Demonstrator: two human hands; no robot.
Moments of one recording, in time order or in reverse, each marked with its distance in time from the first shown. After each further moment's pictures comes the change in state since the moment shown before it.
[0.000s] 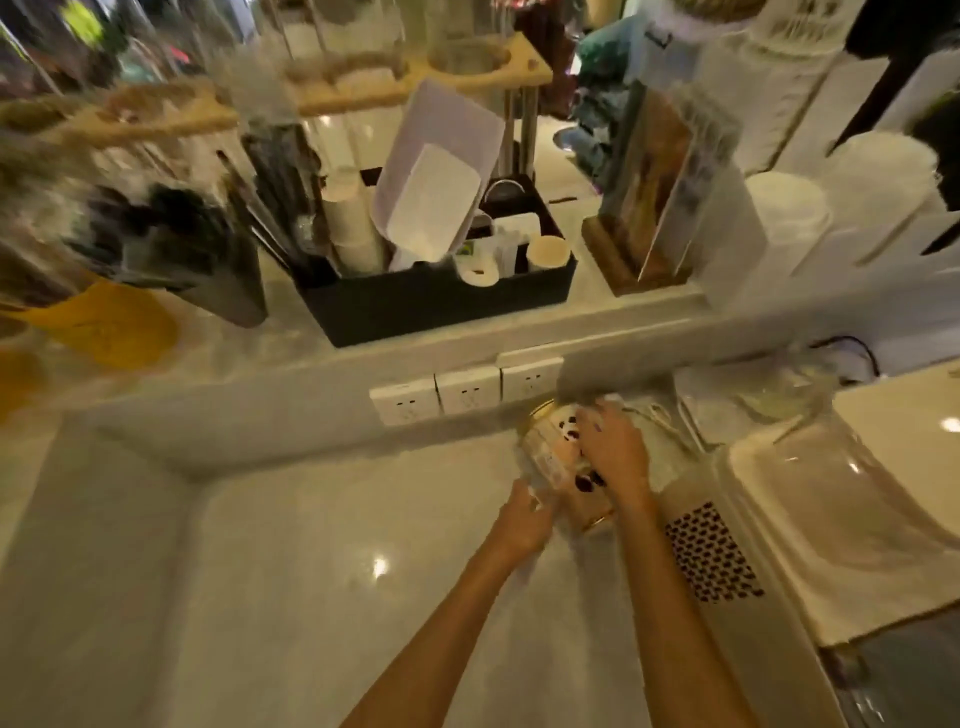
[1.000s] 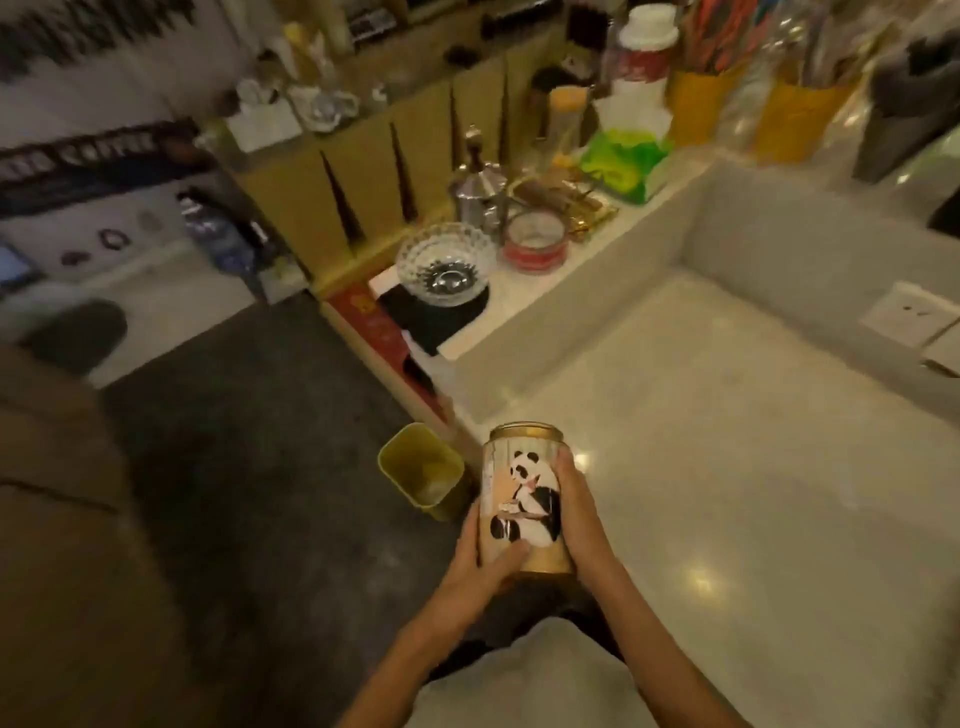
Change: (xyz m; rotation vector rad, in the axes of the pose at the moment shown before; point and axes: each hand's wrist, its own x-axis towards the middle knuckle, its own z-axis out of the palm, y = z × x) left_hand -0.527 -0.291 0.099 -0.992 0.864 -0.047; right_hand -0.534 0.082 0.122 0.120 -1.221 -0.220
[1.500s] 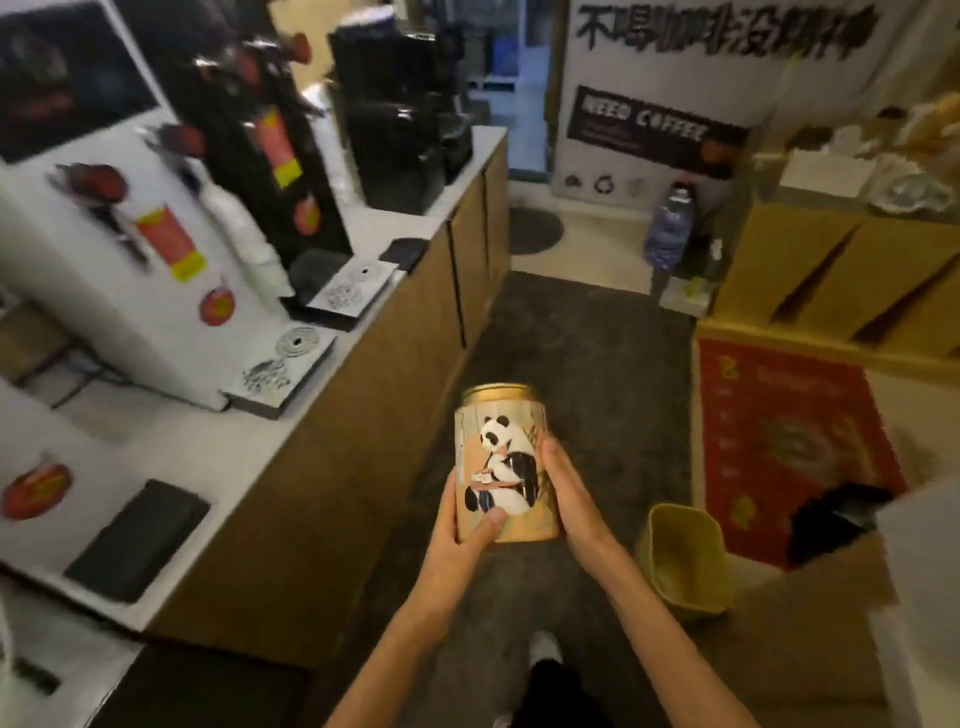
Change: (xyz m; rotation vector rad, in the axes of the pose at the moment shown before) left_hand -0.262 -0.073 -0.249 -0.592 0.976 0.491; right_hand -0.137 0.037 0.403 -0.421 -1.148 -0.128
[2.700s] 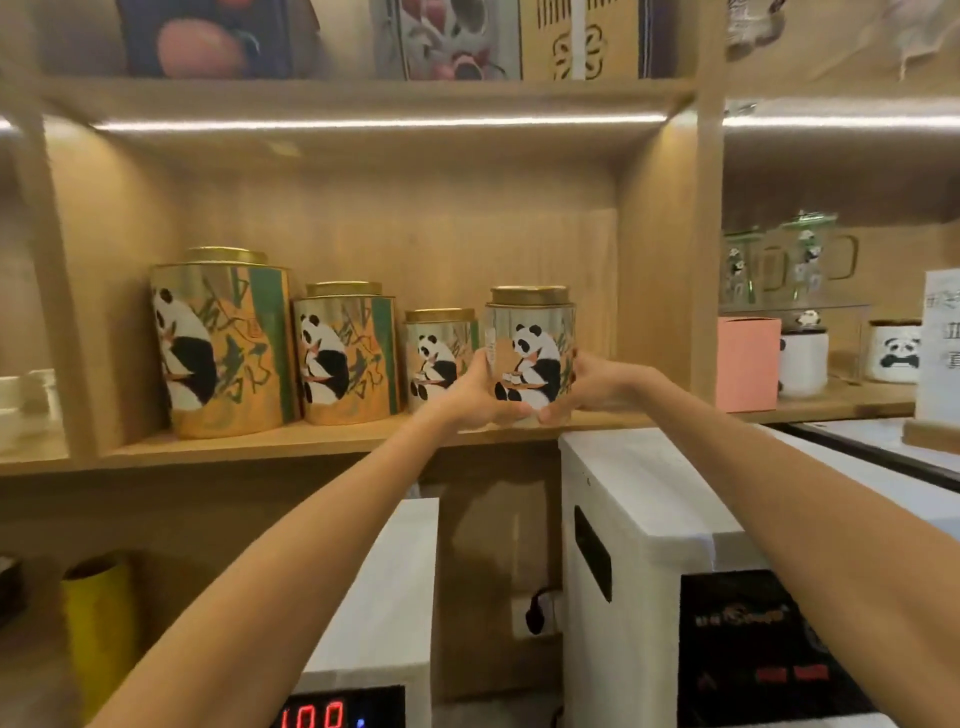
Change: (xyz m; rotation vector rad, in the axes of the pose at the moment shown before) left_hand 0.082 0.697 -0.620 0.912 1.276 0.365; right_hand 0.413 -0.501 0.846 -0.889 -1.143 -0.758
